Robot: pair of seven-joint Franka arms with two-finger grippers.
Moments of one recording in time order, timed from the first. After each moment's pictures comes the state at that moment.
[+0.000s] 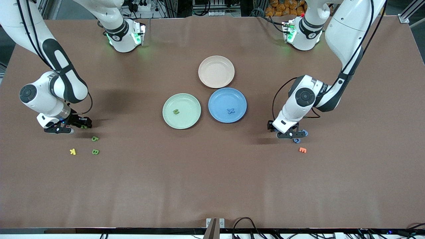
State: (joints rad) left arm -0.10 0.52 -0.26 -2.12 0.28 2.67 -0.59; right arm -0.20 0.43 -0.08 -2.27 0.11 2.74 -0.32
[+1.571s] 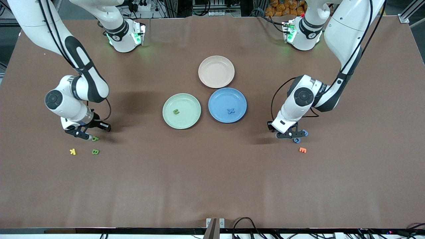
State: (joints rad) left arm -0.11 0.52 -0.26 -2.11 0.28 2.67 -0.62; right arm -0.01 0.42 -0.05 -2.26 0.11 2.68 0.18
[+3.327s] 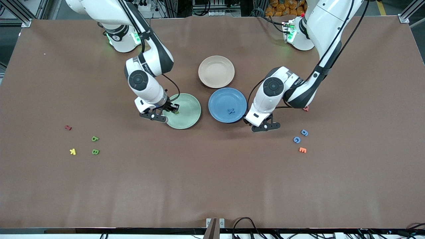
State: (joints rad) left arm -0.23 0.52 -0.36 -1.99 0.28 2.51 -0.91; right arm 0.61 0.34 -0.04 -2.15 0.22 2.46 0.66
